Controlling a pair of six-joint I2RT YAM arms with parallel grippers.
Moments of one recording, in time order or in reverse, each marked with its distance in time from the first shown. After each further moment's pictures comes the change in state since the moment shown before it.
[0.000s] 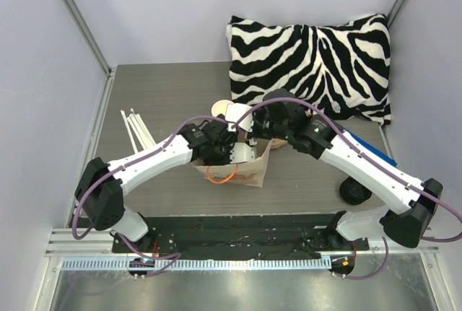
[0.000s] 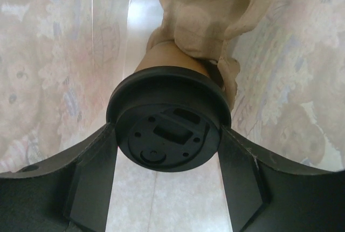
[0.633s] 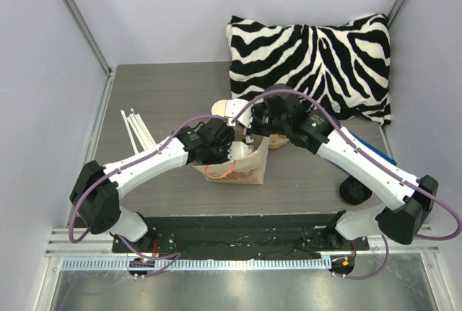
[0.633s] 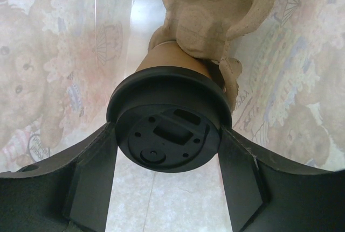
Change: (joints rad) left arm 0.021 -0.040 -0.043 0.060 -0.001 -0.031; right arm -0.044 0.040 0.024 0.007 -0.085 0.010
